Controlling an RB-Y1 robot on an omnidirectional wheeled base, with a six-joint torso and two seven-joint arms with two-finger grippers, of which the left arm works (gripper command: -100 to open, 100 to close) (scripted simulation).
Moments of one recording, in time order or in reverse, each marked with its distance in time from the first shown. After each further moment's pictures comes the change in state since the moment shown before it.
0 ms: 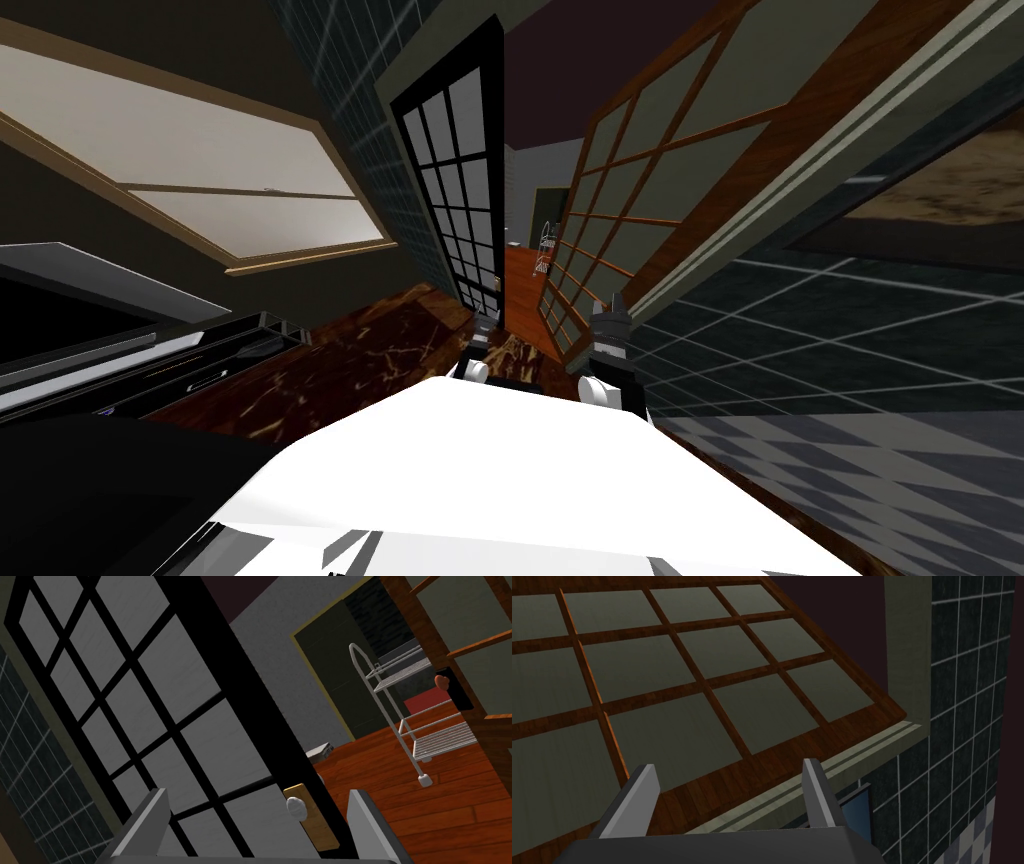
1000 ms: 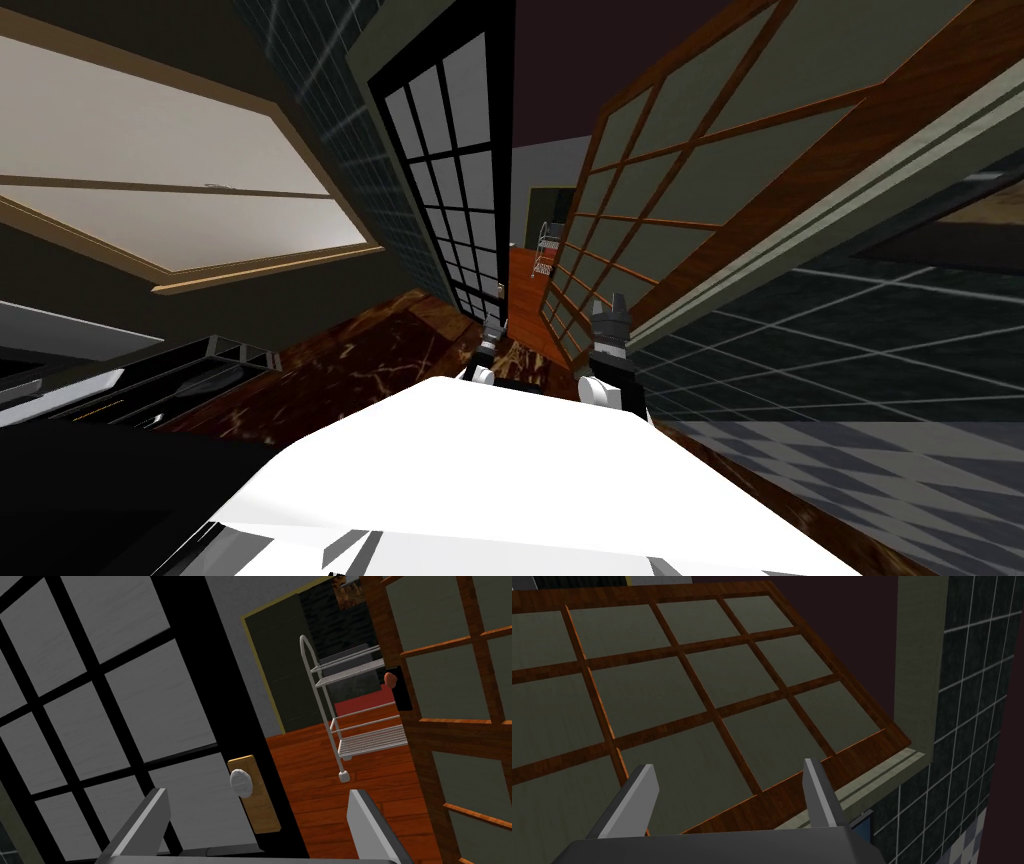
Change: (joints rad) arm -0.078 -0.001 -0.120 0.217 0.091 -0.064 0.167
